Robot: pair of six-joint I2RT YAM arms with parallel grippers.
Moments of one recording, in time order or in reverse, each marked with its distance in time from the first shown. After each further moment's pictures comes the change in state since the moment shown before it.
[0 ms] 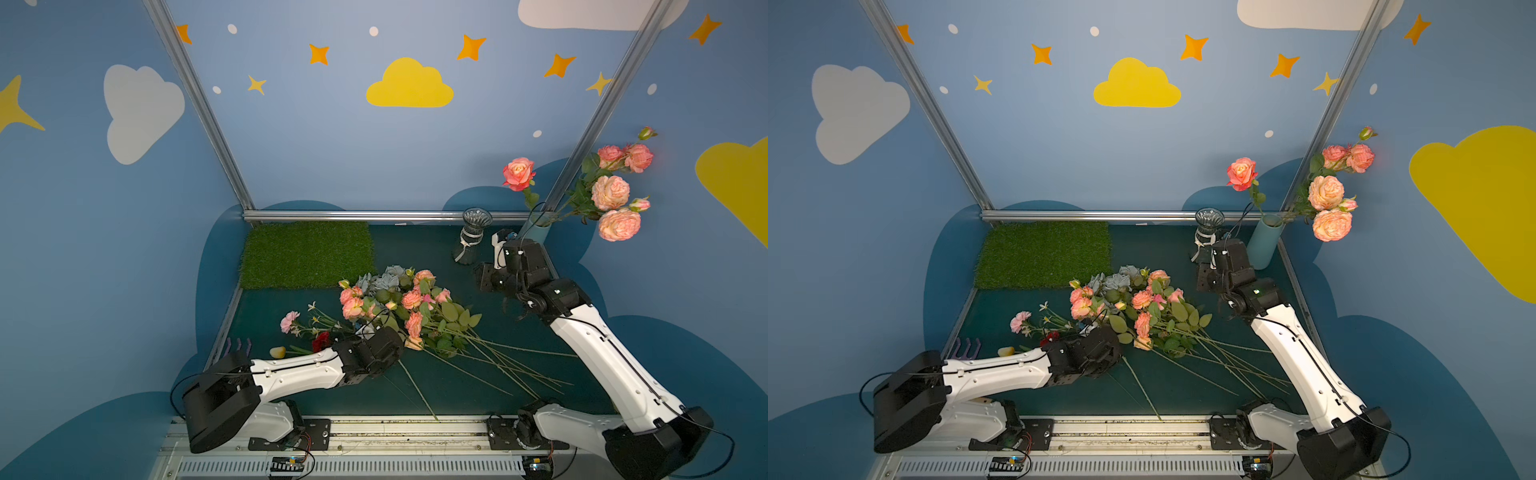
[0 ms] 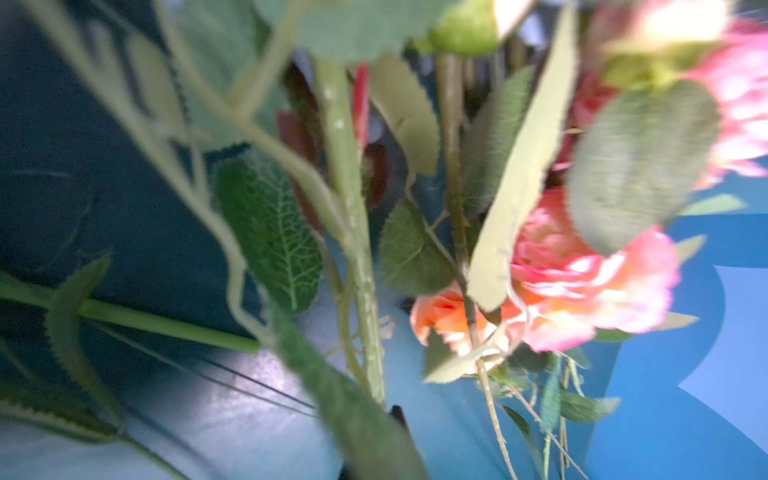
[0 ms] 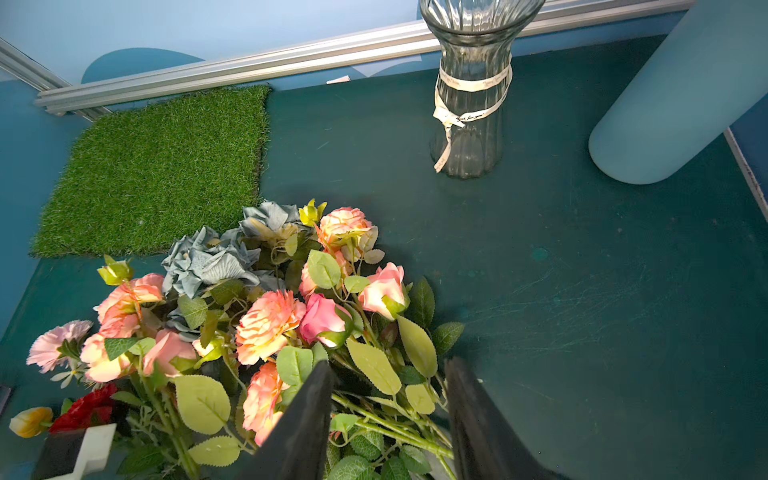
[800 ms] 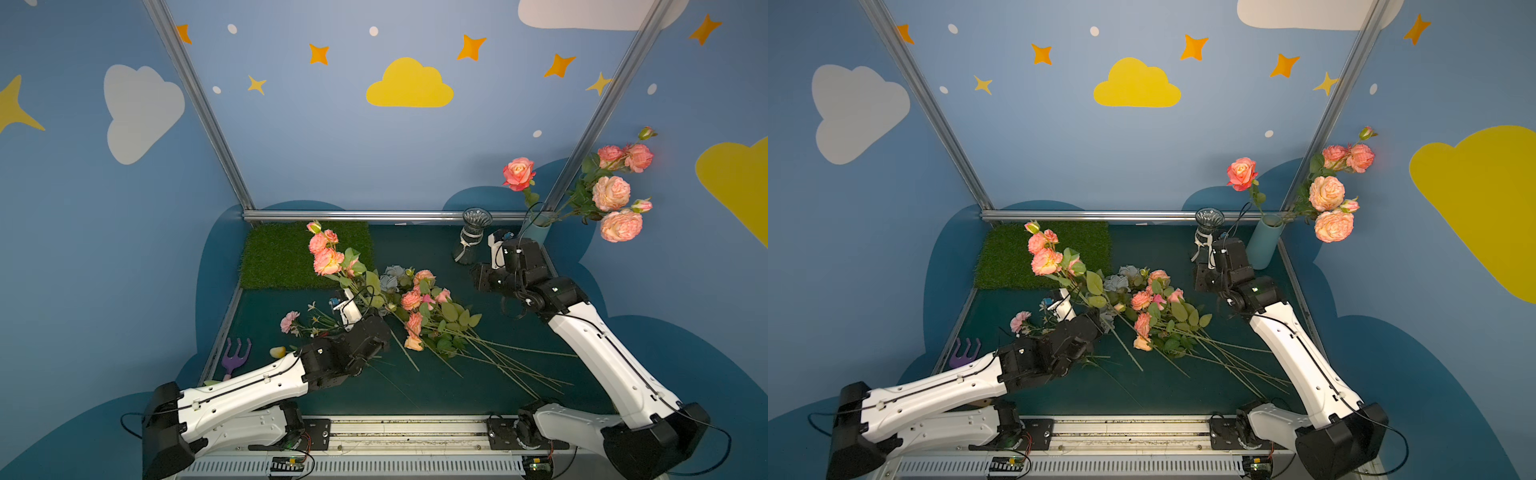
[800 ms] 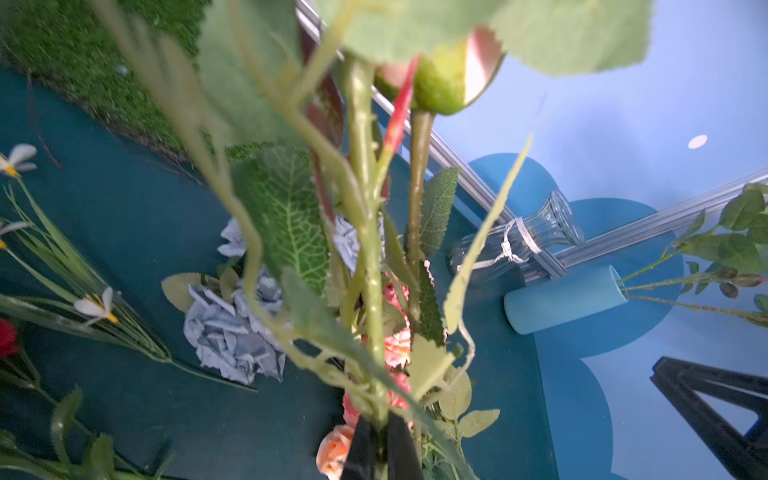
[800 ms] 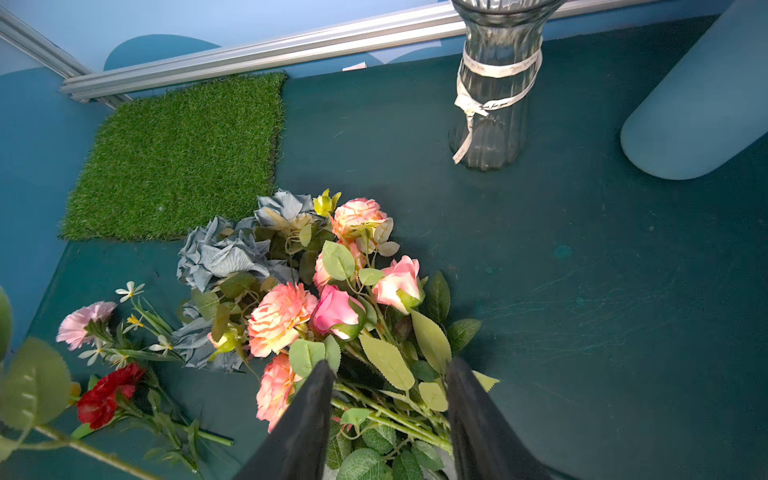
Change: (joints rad) left arm -0.013 -0.286 0.168 -0.166 -0.507 0.286; right arm -0.003 0.025 0.002 0.007 -0.092 -0.010
